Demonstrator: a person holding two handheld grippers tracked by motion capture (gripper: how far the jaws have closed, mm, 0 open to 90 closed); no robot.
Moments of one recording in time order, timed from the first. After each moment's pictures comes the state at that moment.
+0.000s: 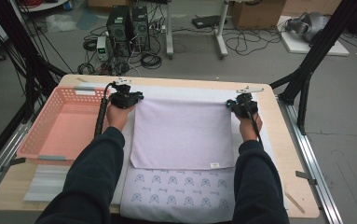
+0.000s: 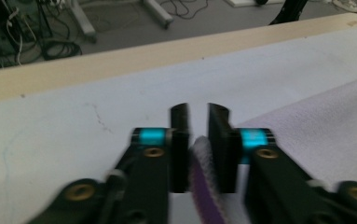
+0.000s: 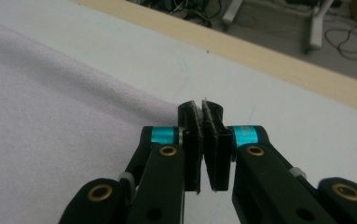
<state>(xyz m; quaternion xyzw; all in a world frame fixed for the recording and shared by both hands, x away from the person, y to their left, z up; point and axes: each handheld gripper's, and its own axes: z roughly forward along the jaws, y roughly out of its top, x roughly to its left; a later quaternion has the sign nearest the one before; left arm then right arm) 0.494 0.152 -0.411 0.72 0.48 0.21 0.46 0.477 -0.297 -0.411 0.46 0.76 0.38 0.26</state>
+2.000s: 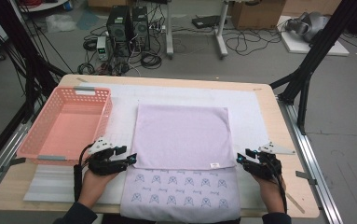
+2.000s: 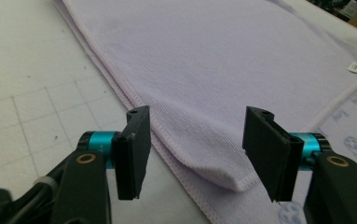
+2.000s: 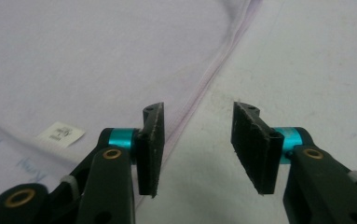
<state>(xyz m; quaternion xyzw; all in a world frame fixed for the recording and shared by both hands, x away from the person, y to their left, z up) 0.281 0.182 -0.445 0.74 0.42 0.13 0.50 0.273 -0.328 -0.434 0.48 0.74 0.42 0.21</state>
